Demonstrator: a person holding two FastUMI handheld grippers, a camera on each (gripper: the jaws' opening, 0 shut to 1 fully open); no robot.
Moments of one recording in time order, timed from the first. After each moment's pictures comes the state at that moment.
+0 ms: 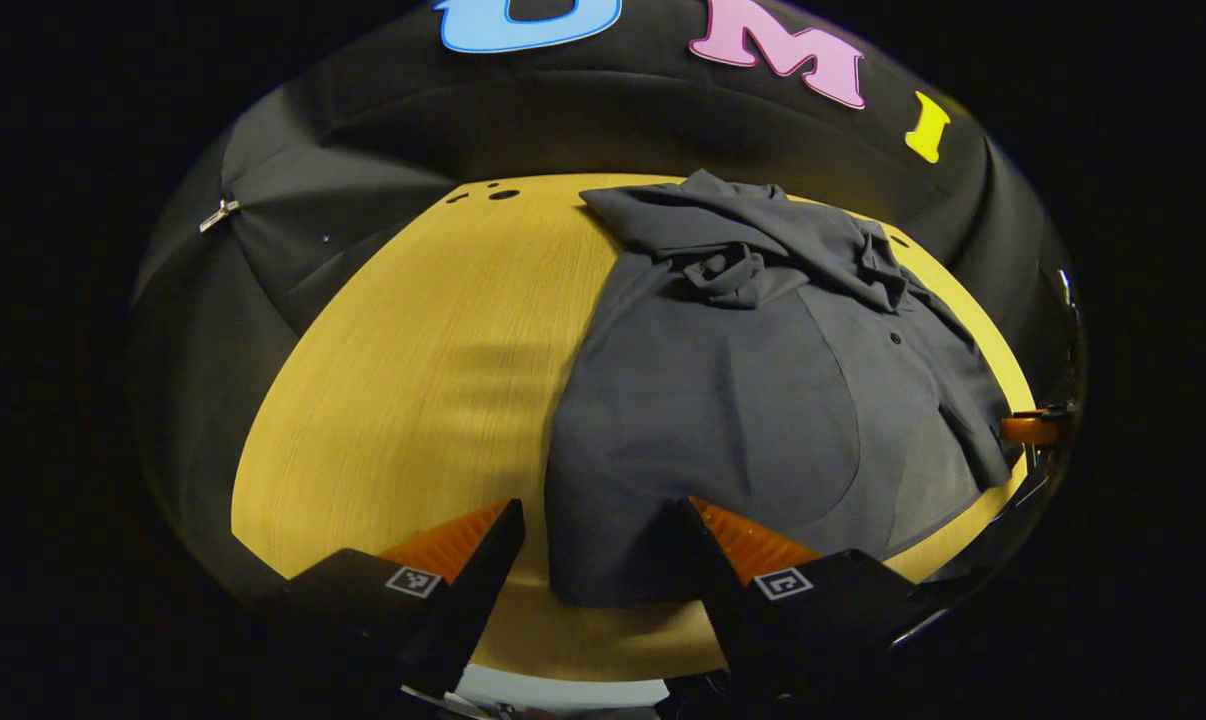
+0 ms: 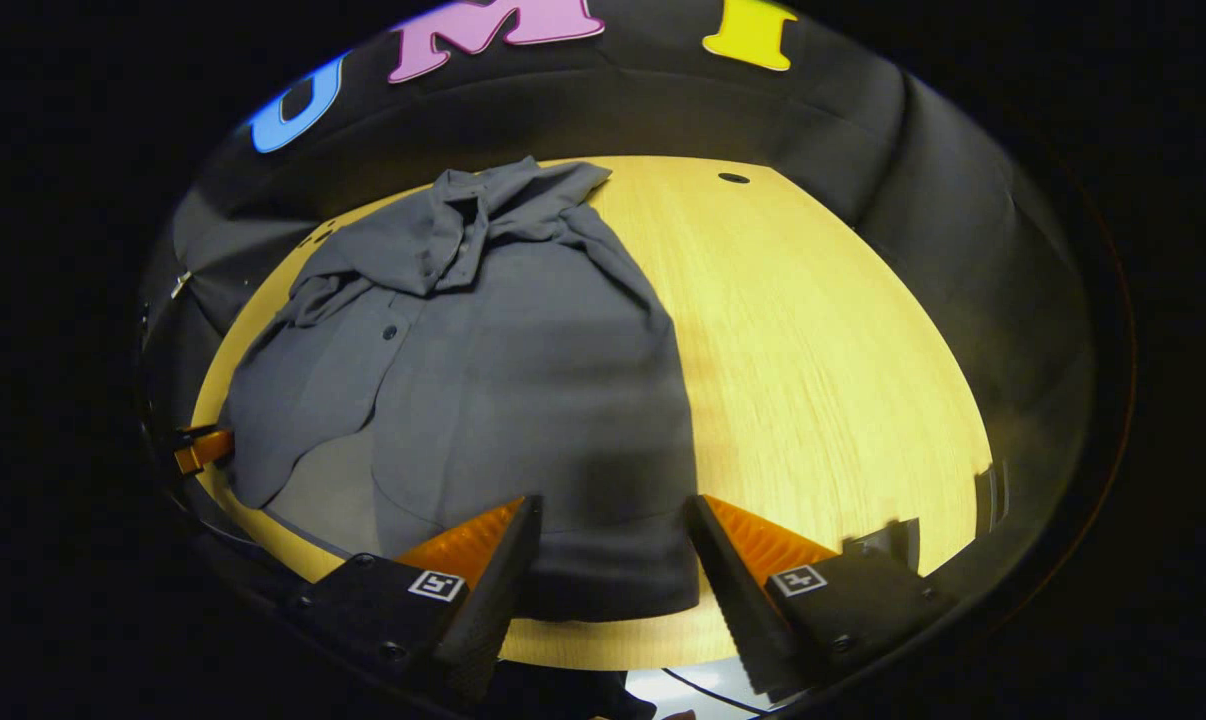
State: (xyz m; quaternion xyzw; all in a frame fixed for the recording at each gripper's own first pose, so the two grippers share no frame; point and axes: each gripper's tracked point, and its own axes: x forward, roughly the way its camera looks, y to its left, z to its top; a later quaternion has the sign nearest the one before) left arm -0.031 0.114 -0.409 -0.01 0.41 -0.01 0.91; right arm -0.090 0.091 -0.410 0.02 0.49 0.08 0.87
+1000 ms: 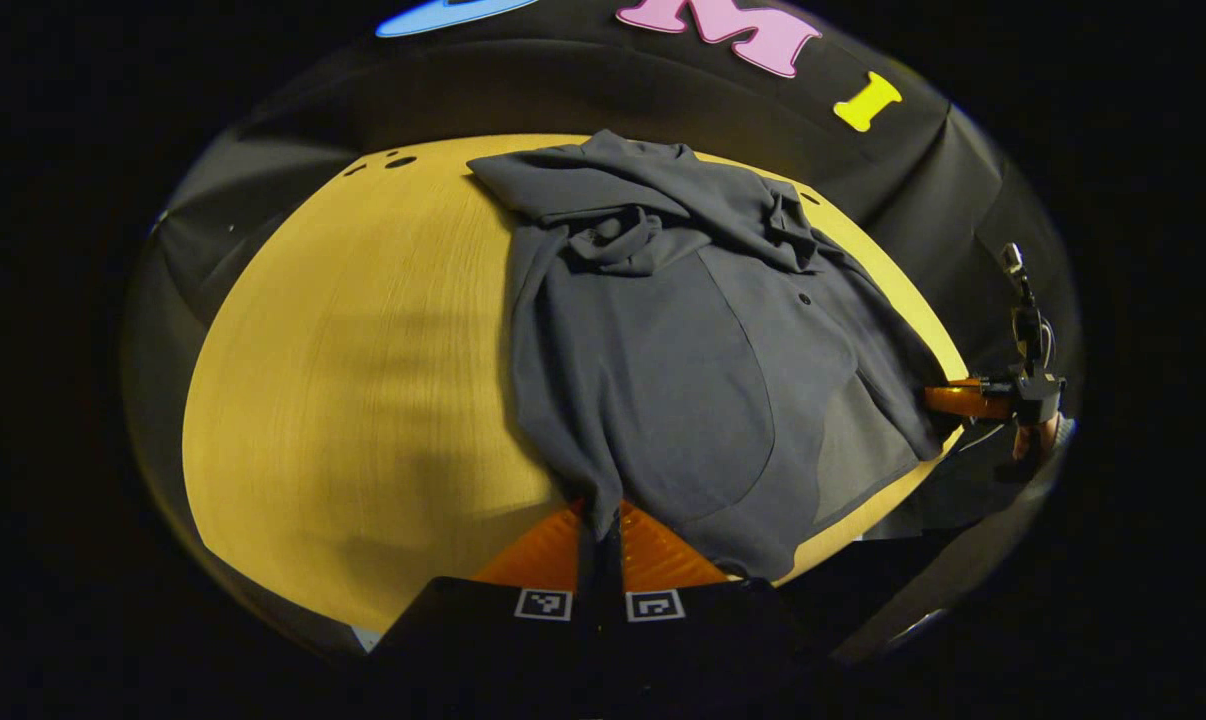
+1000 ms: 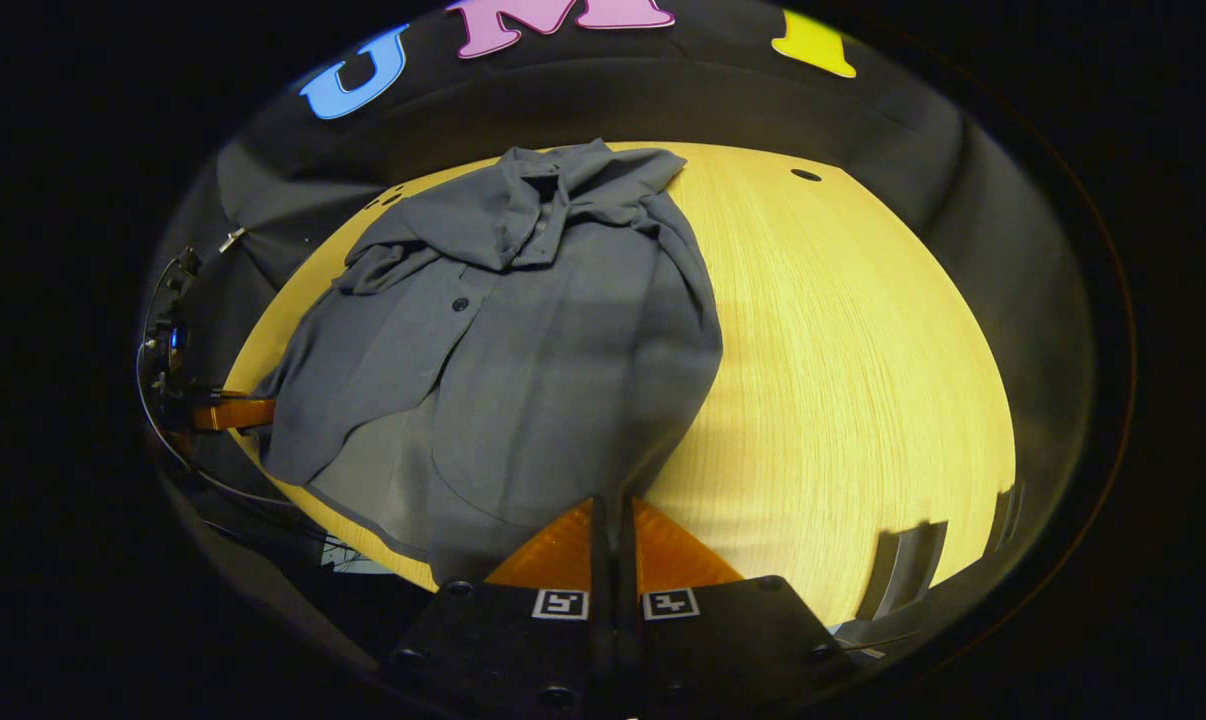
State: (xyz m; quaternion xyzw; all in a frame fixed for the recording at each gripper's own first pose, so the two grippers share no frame) left arm -0.075 0.053 -0.400 -0.04 0.48 -0.14 0.86; right arm -0.092 0.119 -0.393 0.03 0.50 0.18 0.85
